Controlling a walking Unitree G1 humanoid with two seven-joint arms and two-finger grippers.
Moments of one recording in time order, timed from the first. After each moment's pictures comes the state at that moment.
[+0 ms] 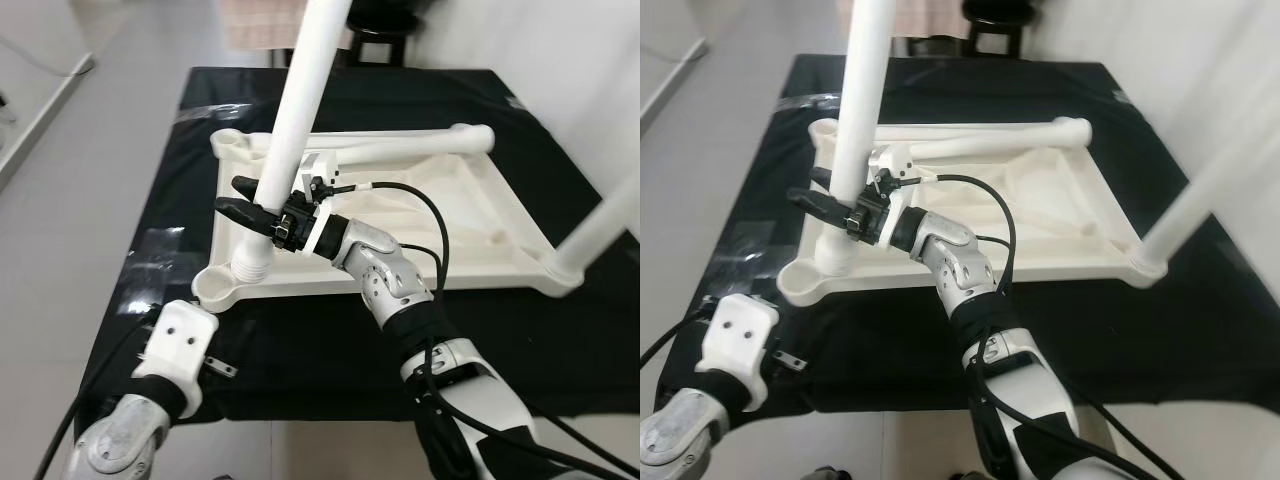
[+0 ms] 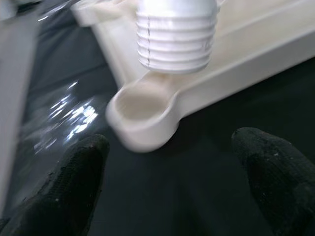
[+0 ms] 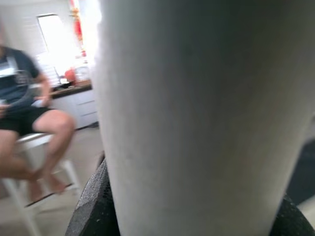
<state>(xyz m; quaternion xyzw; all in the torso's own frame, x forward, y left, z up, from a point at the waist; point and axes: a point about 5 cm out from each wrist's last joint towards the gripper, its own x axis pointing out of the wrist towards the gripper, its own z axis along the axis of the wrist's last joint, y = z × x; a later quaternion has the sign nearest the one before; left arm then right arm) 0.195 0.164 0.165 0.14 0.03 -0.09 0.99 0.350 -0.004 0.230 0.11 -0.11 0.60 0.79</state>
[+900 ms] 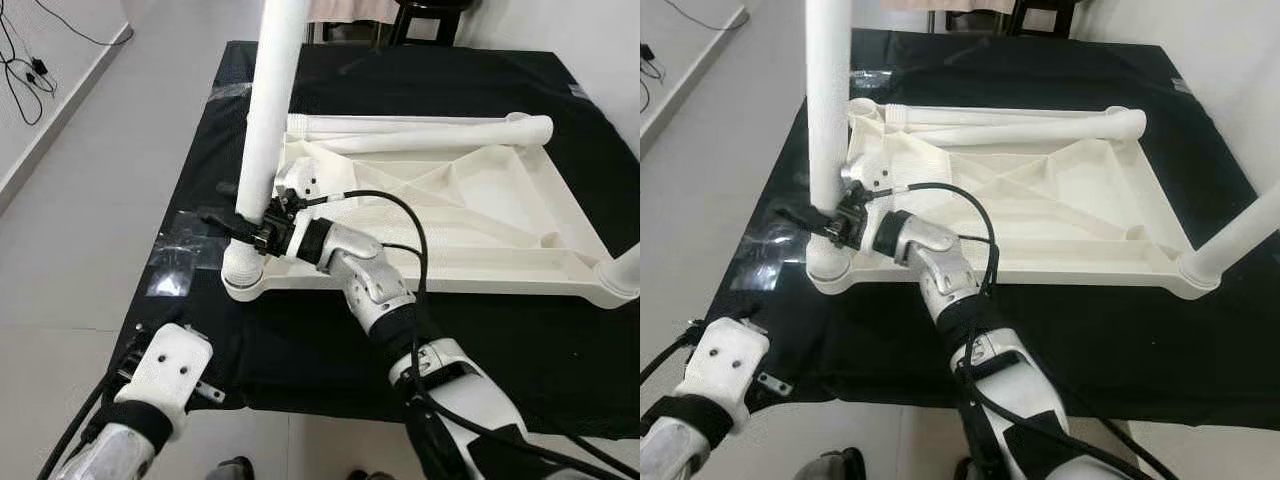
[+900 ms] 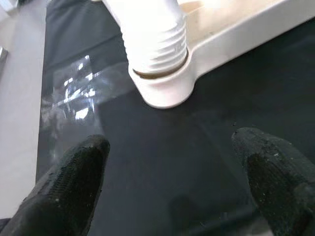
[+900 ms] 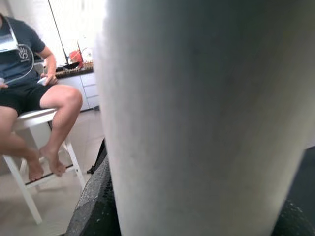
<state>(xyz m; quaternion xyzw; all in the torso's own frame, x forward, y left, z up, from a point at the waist) 0.172 0.165 0.166 0.18 0.02 -0.10 0.98 0.354 -0.001 0.224 0.03 -0.12 0.57 0.81</state>
